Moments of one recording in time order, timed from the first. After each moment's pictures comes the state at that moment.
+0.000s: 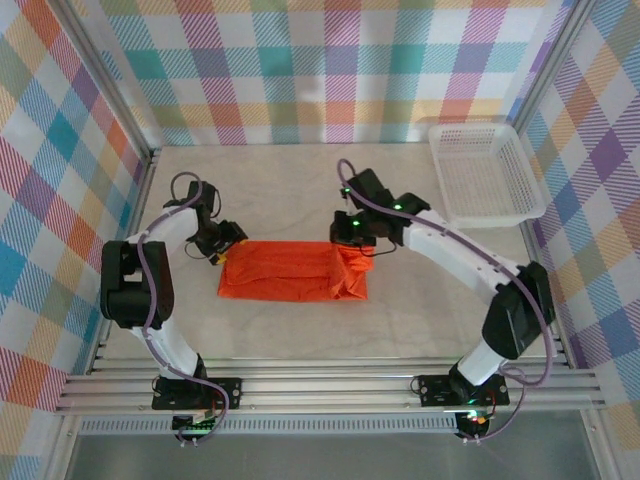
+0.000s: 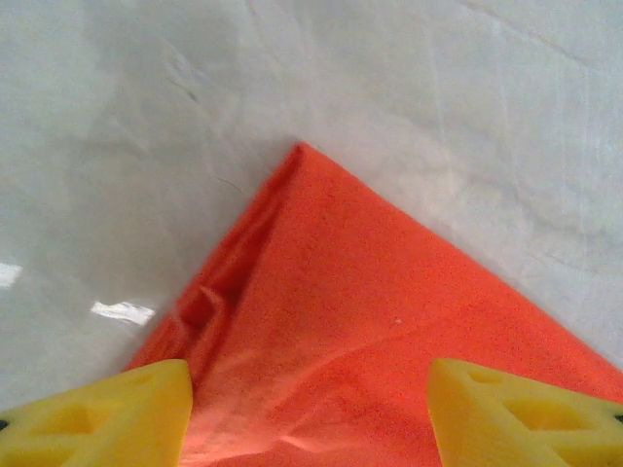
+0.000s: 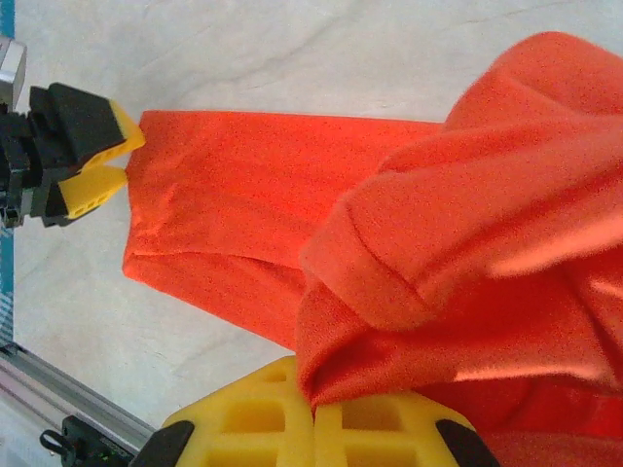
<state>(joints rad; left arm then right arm) 0.00 1.76 1.18 -0.74 0.22 -0.68 0.71 1.63 1.44 -0.76 -0.19 0.68</state>
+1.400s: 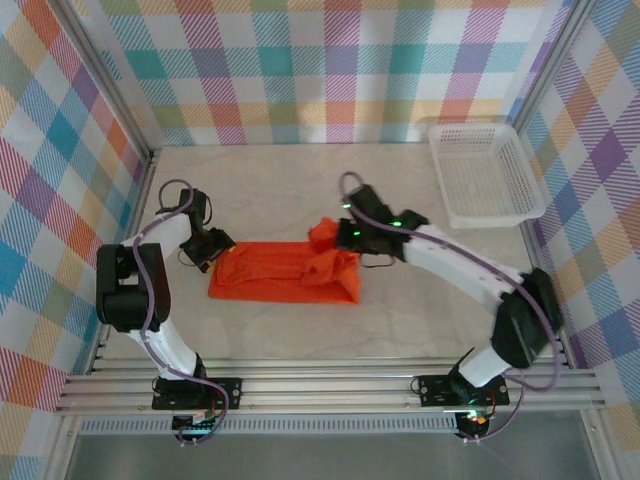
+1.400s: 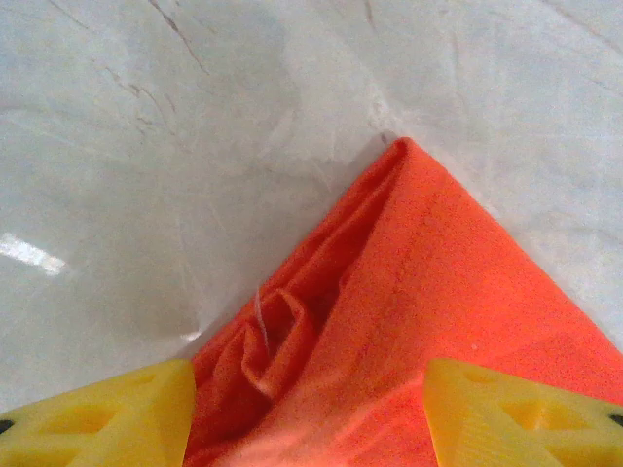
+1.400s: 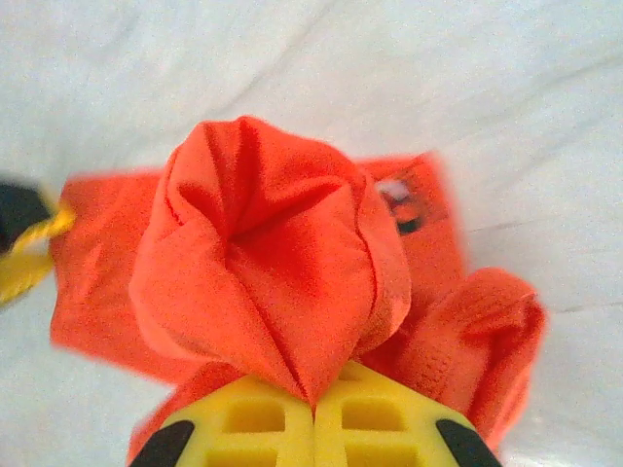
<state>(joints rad) 0.02 1.72 1.11 -0.72 0.13 -0.71 0.71 1.49 1.22 -0.62 0.03 0.78</state>
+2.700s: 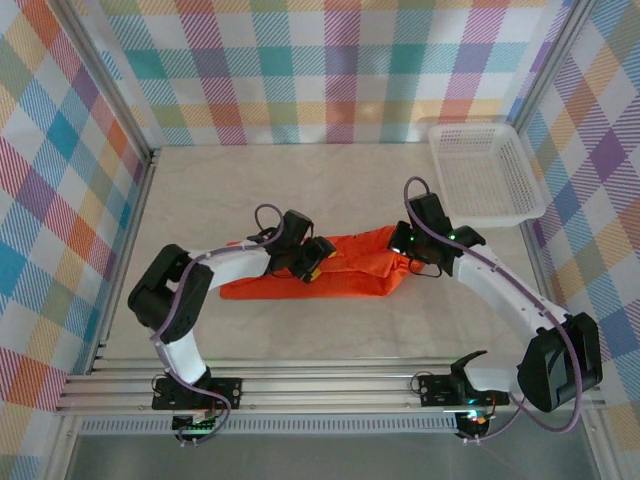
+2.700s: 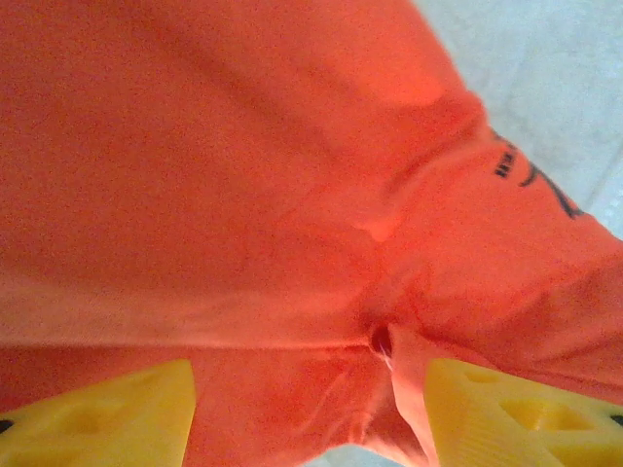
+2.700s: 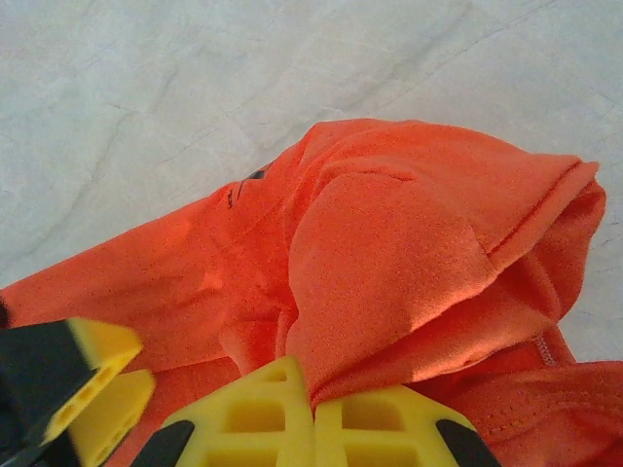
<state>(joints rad) -0.63 1.78 1.00 -0.12 0.29 -1.39 0.44 1.27 0.98 -0.62 0.03 0.75</state>
